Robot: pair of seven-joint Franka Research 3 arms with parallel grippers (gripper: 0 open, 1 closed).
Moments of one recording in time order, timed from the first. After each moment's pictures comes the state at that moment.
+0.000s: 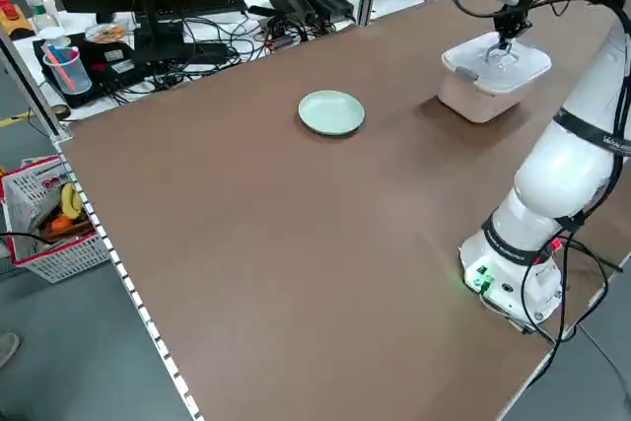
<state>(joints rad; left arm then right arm) 0.01 0.07 -0.04 -1.41 0.05 1.50 0.01 0.91 0.43 -0.07 -1.64 0.21 2.04 -0.55</state>
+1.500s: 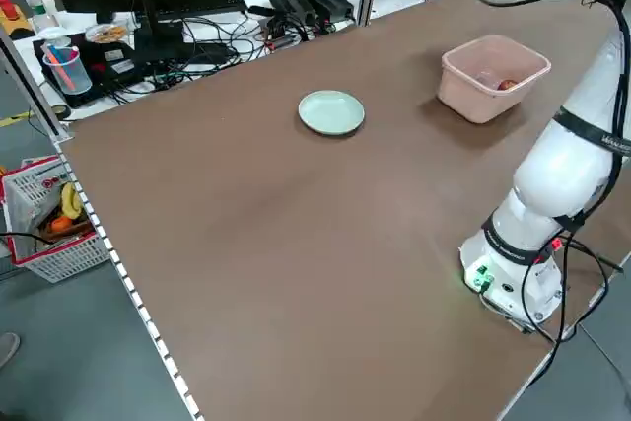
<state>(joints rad) -0.02 0.07 -0.34 -1.42 0.04 1.50 -0.40 0.42 0.21 -0.11 -1.64 0.17 1.83 -0.71</state>
